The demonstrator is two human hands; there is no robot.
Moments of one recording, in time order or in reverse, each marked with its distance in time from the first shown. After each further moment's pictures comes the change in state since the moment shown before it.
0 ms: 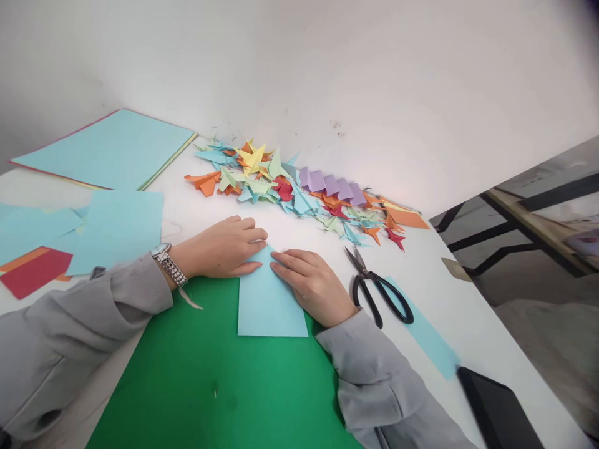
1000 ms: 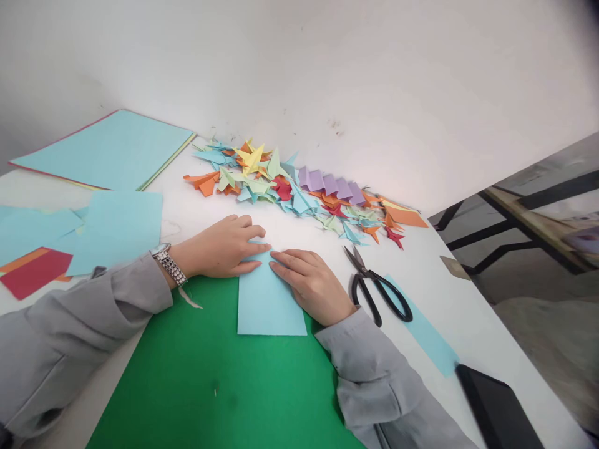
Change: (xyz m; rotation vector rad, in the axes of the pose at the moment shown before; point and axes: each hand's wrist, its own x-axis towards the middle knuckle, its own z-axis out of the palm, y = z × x) left_hand -0.002 -0.002 0.002 -0.016 0.029 -0.008; right_hand -0.002 0.000 0.000 0.028 -0.019 0.024
